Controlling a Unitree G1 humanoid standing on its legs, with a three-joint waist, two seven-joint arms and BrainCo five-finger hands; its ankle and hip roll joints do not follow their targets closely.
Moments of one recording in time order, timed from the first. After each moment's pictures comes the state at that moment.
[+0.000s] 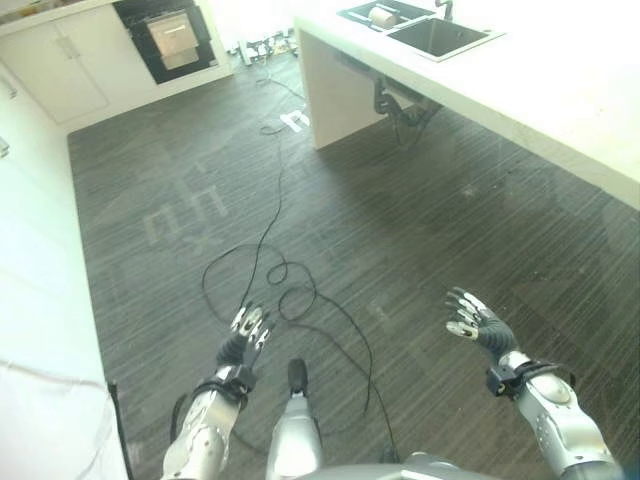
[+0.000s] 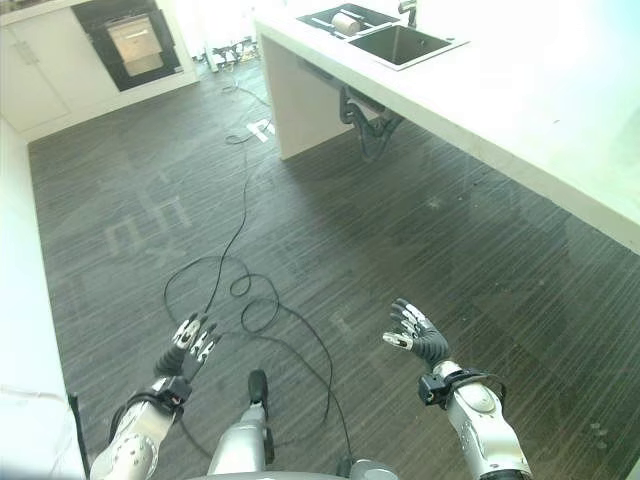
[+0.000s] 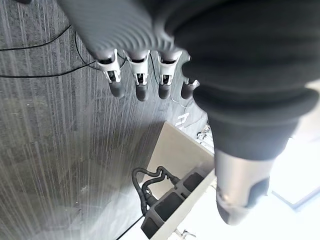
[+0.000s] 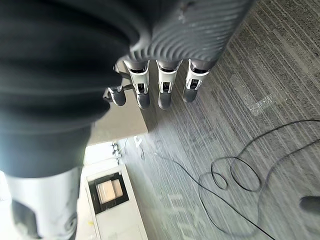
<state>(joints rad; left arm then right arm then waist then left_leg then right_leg) 0.22 0.22 0.05 0.15 -0.89 0.09 -0.09 0.13 -0.42 0.02 0.11 0.41 0.07 0.28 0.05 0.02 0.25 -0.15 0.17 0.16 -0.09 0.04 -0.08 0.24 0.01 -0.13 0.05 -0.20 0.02</state>
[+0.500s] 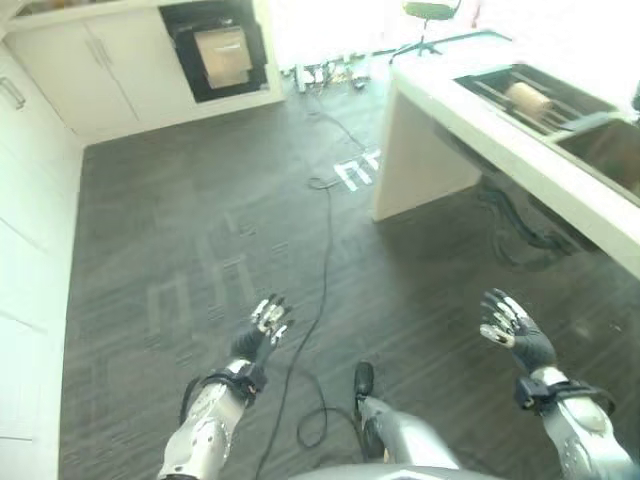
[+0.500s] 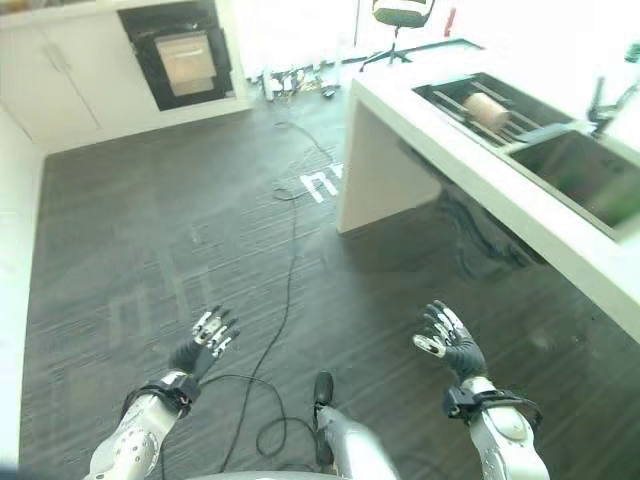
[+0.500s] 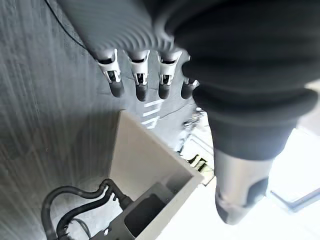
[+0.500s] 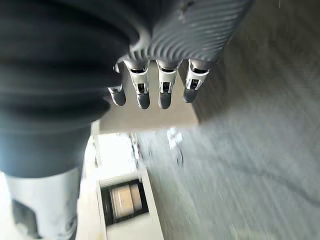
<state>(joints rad) 0.19 0.32 -0.07 0.05 -0.84 0.15 -0.14 0.26 -0.39 -0.07 0.03 0.48 0.01 0.20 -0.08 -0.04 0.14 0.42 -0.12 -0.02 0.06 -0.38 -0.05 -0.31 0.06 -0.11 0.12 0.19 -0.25</state>
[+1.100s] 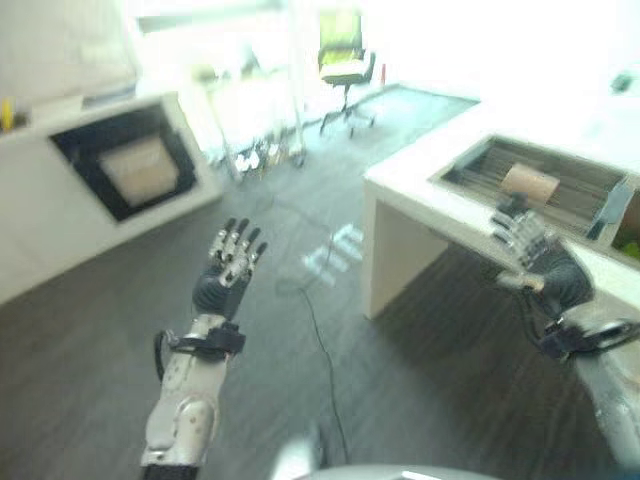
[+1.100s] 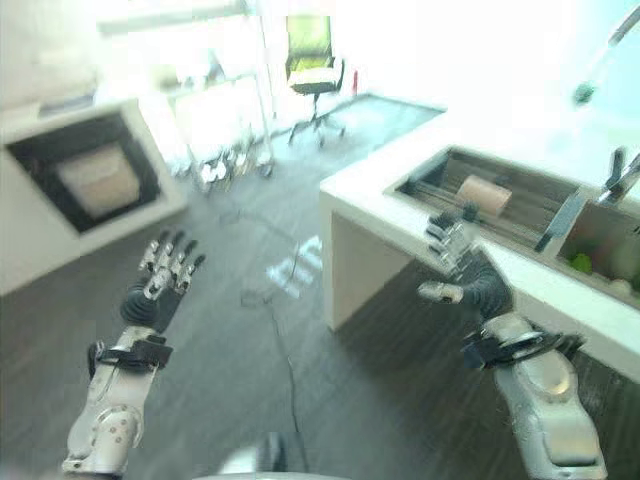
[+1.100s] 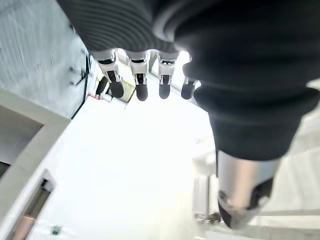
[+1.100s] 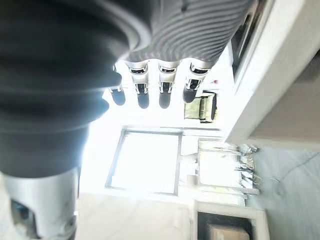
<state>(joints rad) 0.13 0.35 0.06 -0.20 -0.84 -0.09 -0.15 0.15 -0.55 -0.08 -0.39 0.53 0.04 0.25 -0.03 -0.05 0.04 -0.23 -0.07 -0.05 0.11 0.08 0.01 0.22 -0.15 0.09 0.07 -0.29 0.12</state>
